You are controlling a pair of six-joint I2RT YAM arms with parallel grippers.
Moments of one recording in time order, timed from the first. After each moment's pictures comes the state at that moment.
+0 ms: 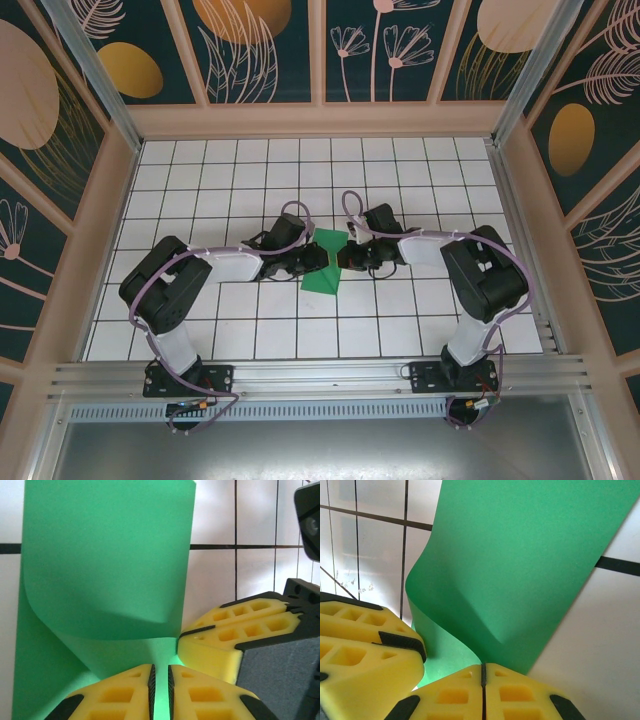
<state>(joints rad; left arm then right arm) -0.70 1.77 0.85 0.11 0.36 -0.89 0.52 1.76 0.84 -0.09 -0.57 0.49</state>
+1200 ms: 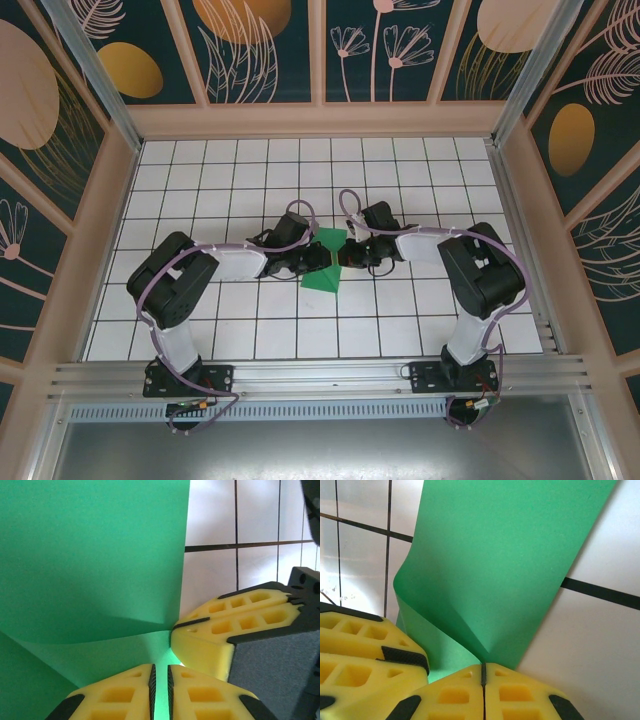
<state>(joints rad) -0.70 1.82 0.88 0.10 0.38 -0.86 0.52 1.78 0.88 -0.13 -0.52 0.45</state>
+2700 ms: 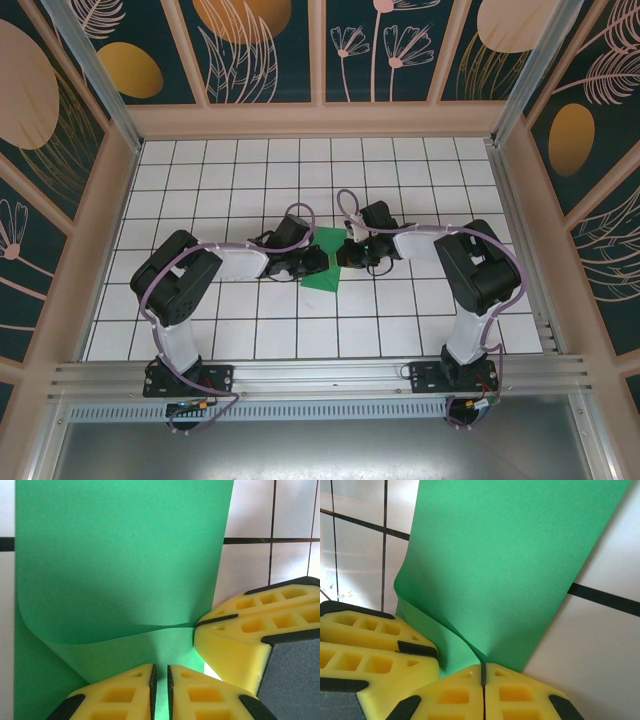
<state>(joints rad) -0.70 1.85 0.88 0.07 0.35 -0.86 0.52 1.82 0.90 -0.14 -0.54 0.44</state>
